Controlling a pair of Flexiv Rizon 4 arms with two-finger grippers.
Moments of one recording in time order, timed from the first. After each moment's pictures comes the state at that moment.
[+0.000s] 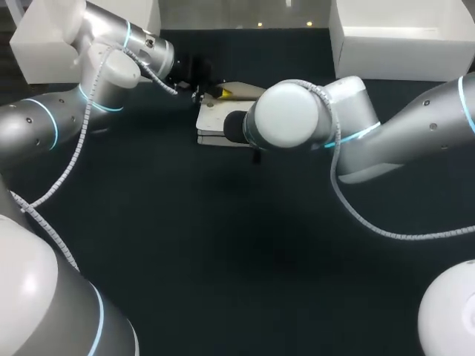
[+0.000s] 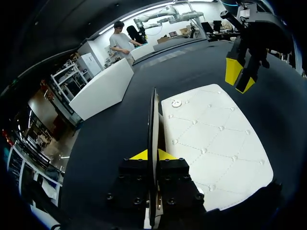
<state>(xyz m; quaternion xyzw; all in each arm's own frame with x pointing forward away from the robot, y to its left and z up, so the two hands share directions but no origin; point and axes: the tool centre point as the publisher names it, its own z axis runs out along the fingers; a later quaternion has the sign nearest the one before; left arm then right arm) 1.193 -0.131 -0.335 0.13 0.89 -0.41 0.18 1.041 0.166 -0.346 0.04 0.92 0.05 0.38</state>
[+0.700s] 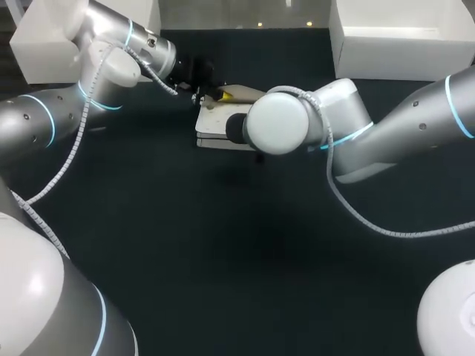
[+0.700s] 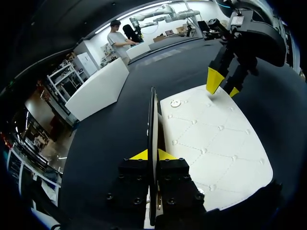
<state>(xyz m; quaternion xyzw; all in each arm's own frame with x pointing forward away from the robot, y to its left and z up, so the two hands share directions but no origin) 1.184 -0.132 -0.336 0.14 0.89 -0.40 0.17 1.062 0.154 -0.361 0.03 0.92 0.02 0.39</state>
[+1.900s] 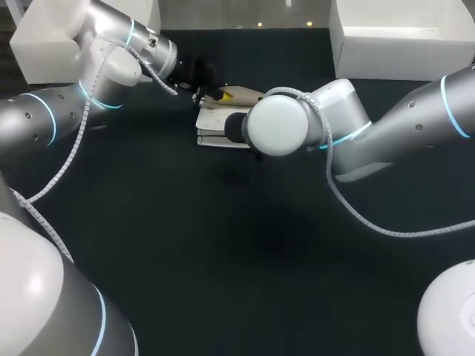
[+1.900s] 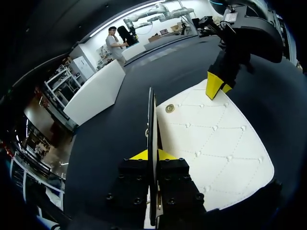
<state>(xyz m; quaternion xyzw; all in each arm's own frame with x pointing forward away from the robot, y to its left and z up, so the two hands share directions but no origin) 1.182 -0.134 -0.337 0.18 0.89 -0.39 0.18 1.070 0.159 -0.364 0.04 0.92 0.03 0.40</state>
